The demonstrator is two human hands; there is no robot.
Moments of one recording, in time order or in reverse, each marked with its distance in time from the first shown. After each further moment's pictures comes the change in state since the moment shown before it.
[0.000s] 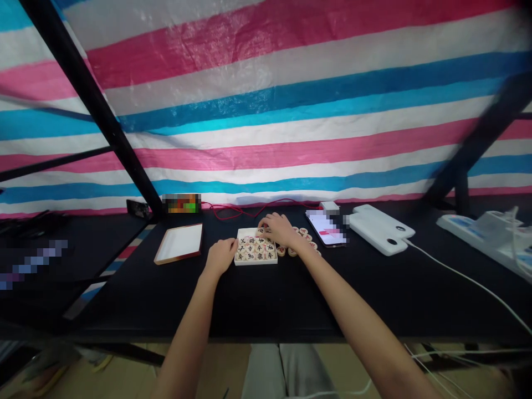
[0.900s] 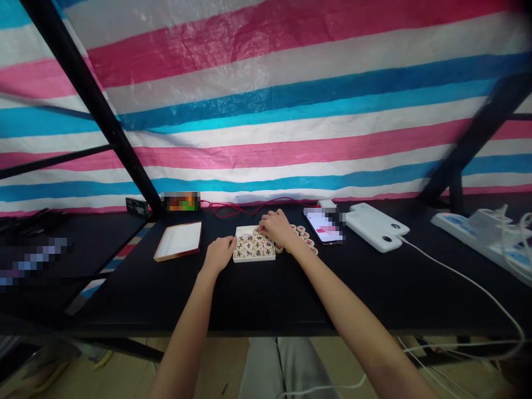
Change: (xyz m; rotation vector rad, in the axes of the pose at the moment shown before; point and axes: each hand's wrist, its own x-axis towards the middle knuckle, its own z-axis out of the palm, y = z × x) left_hand -0.003 0.002 -0.003 -0.011 -0.005 -0.007; right_hand -0.005 -0.009 -0.007 -0.189 0.028 -0.090
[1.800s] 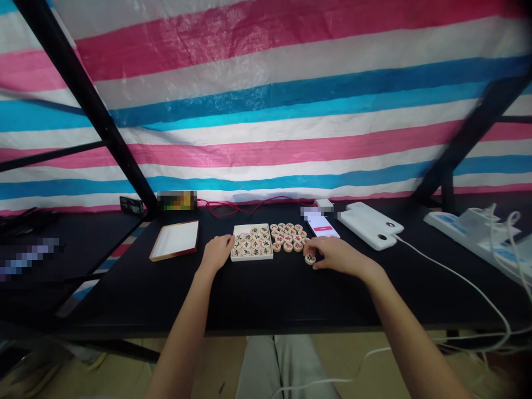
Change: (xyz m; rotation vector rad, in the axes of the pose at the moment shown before) left_hand 0.003 -0.001 0.002 0.014 -0.007 0.008; right_hand -0.124 0.041 -0.063 0.337 -0.364 0.204
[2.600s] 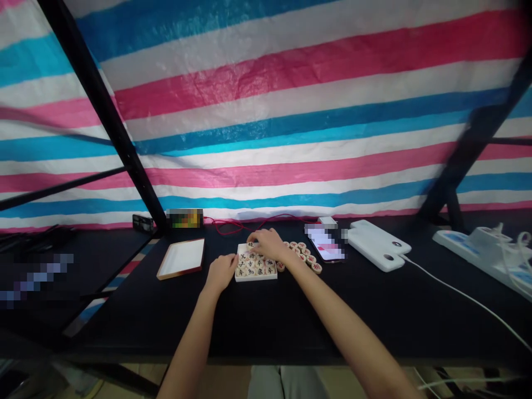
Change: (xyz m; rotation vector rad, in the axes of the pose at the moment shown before) left_hand -0.003 0.000 0.001 -0.039 0.016 -0.012; right_hand 0.141 -0.079 0.019 -0.054 0.264 -0.176
